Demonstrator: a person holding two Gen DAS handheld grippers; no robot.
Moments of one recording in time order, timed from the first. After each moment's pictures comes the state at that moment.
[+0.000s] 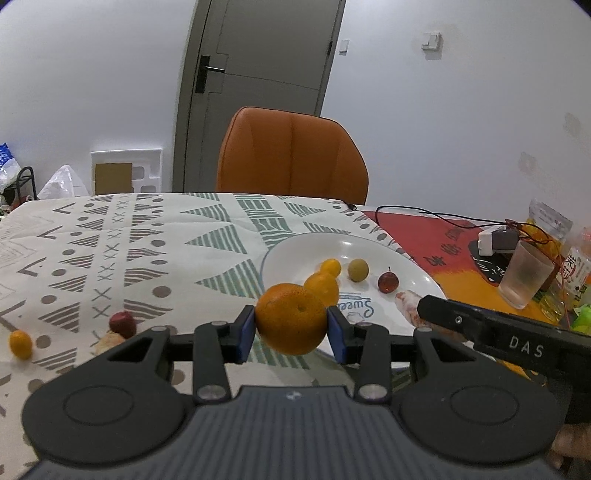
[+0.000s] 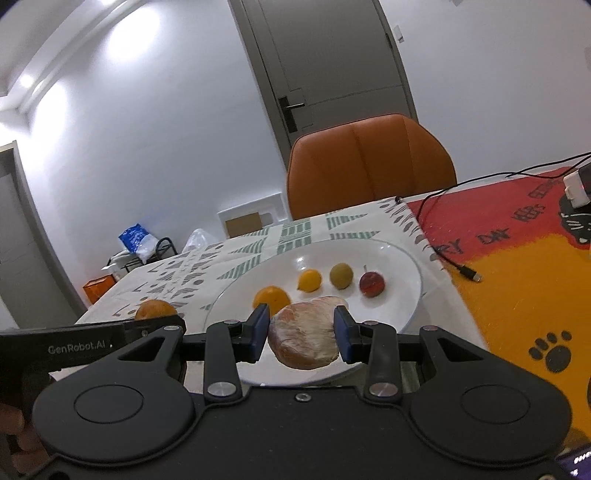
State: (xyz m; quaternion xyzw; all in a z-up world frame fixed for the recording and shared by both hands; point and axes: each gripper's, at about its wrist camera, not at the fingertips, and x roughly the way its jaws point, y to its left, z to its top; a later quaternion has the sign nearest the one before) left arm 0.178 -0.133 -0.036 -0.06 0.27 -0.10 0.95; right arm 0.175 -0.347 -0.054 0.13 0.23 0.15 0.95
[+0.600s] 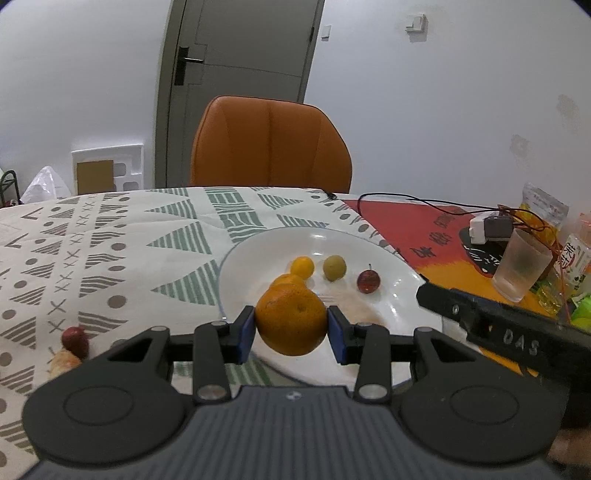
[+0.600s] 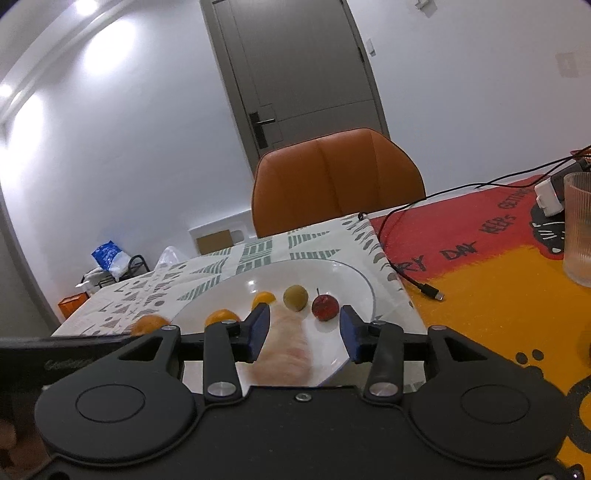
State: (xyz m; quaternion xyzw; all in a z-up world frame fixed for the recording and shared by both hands) left arm 0.204 -0.165 -0.043 -0.05 0.29 -0.13 0.95; right arm 0.185 -0.367 -0.062 0.13 0.21 0.11 0.96
